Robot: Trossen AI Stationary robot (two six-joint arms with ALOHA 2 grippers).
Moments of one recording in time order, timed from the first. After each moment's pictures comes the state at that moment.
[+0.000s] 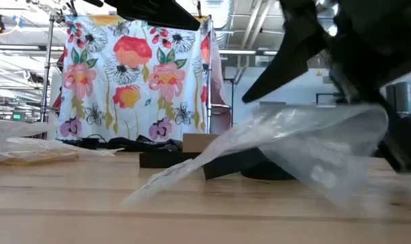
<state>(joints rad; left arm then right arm) -0.36 1.44 0.90 0.07 -0.31 0.24 0.66 1.95 0.98 0.17 0.90 -0.68</state>
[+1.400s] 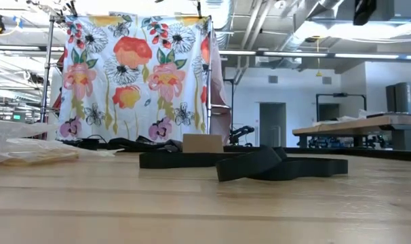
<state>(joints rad) -0.36 1.59 0.87 0.72 -0.18 0.73 0.67 1.01 0.35 0.99 0.92 -0.04</state>
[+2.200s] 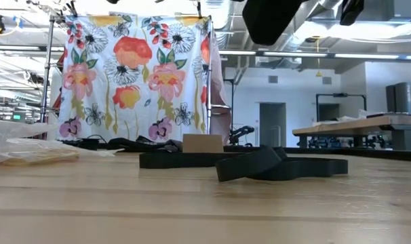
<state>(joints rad) -0.43 2.08 1.31 0.87 -0.80 1.13 0.59 1.07 0.35 1.06 0.75 0.00</state>
